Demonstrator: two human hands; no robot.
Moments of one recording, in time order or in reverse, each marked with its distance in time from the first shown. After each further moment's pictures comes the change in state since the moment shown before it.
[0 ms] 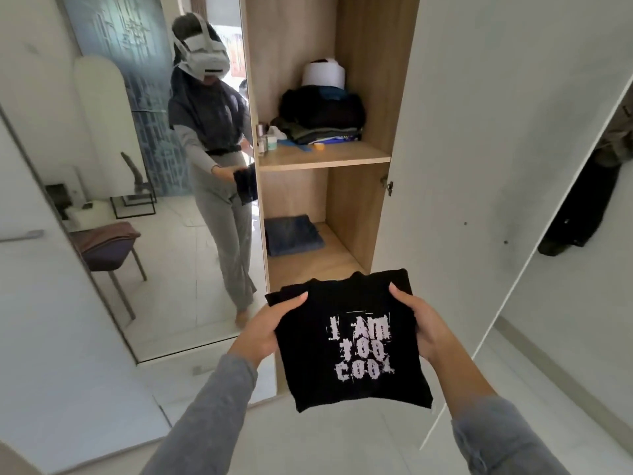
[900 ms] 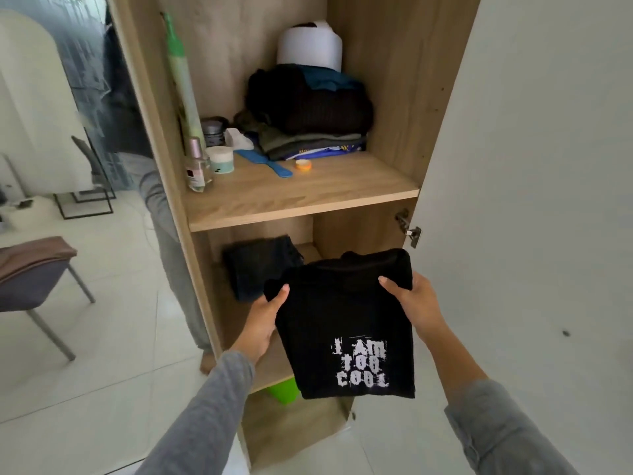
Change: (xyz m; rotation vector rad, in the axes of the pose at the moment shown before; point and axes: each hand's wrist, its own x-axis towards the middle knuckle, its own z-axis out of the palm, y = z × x) left_hand 0.356 0.106 -0.018 0.079 0.227 0.173; right_hand 0.351 -0.122 -0.027 -0.564 0.296 -0.441
